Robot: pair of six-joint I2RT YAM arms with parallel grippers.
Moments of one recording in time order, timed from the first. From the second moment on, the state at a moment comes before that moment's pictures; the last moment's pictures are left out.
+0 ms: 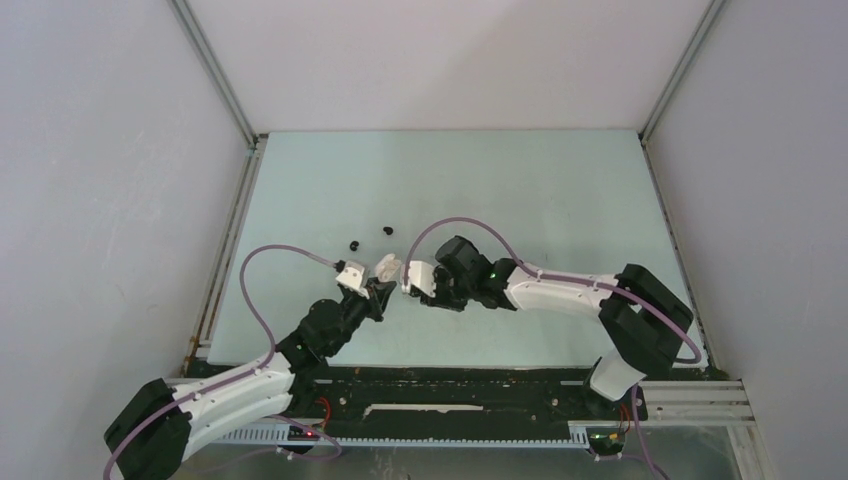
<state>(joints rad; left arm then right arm) -0.79 0.73 0.06 0.57 -0.25 -0.21 0.95 1.59 0.91 -0.21 -0.22 -0.58</state>
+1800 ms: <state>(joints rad) -0.79 0.72 0.04 0.56 -0.24 -0.21 0.70 1.75 1.08 -0.29 -0.33 -0.17</state>
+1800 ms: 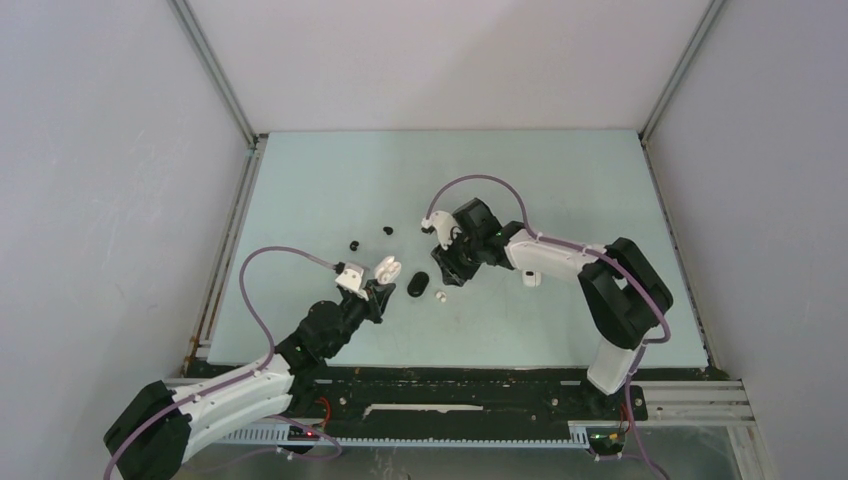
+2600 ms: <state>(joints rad) -0.79 0.73 0.04 0.56 -0.24 -0.21 0.72 1.89 1.16 -0.34 -0.41 -0.10</state>
